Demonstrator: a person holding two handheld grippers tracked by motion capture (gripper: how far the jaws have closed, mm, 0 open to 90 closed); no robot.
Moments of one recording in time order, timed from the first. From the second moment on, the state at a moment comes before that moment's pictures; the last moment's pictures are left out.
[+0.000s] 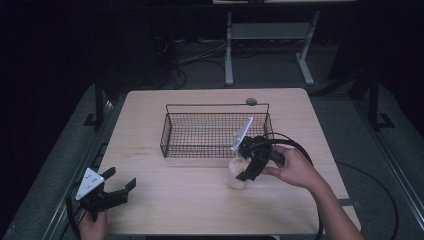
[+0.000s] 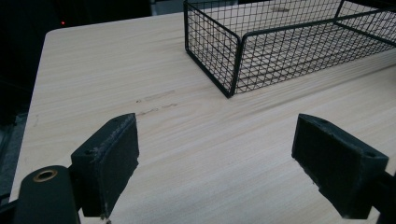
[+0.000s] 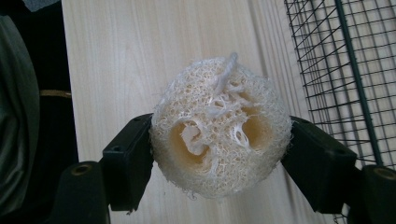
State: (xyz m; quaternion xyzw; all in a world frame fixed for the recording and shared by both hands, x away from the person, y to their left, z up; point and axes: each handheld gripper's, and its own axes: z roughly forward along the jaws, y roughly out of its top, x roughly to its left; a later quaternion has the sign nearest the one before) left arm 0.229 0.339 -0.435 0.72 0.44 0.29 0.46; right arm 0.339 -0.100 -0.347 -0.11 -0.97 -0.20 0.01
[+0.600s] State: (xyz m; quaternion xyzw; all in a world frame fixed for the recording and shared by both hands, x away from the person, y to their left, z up) left arm 0.229 0.339 -0.435 0.72 0.44 0.28 0.46; right arm 0.357 -0.094 -0.318 -0.11 -0.97 -0.21 -0.01
